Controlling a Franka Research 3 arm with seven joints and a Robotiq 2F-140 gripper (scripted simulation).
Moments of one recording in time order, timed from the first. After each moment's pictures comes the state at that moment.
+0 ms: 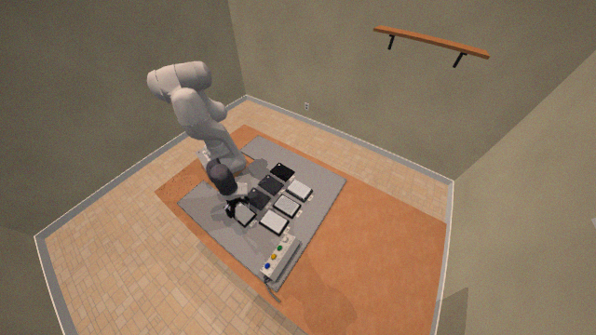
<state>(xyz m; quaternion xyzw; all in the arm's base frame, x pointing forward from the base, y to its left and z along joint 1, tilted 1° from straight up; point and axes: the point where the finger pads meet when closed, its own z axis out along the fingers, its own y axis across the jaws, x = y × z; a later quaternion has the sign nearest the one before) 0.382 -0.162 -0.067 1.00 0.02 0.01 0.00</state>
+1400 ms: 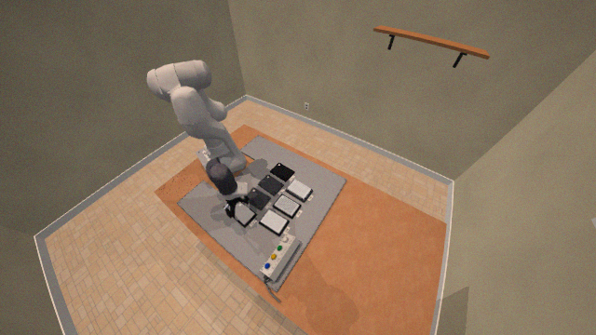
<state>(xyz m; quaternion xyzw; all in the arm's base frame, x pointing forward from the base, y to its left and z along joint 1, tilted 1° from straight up) 0.382 -0.162 -0.063 1.00 0.02 0.01 0.00</state>
